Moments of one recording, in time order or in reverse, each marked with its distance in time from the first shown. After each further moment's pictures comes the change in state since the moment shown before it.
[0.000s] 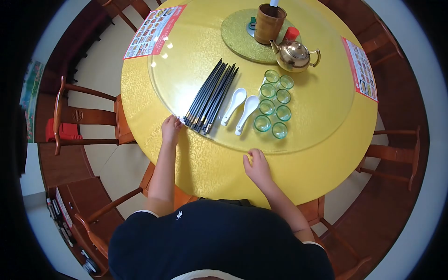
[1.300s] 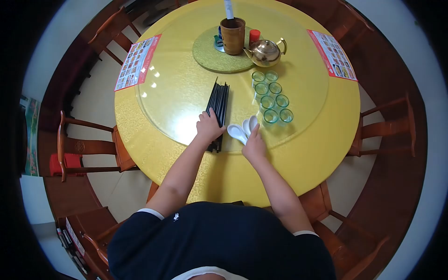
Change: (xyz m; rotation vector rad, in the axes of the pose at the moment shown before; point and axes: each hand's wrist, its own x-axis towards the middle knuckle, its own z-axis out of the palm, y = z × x) left_hand -0.099 0.000 0.132 1.827 -0.409 0.656; right_hand 0.019 -0.013 -0.003 -0.403 0.110 0.293
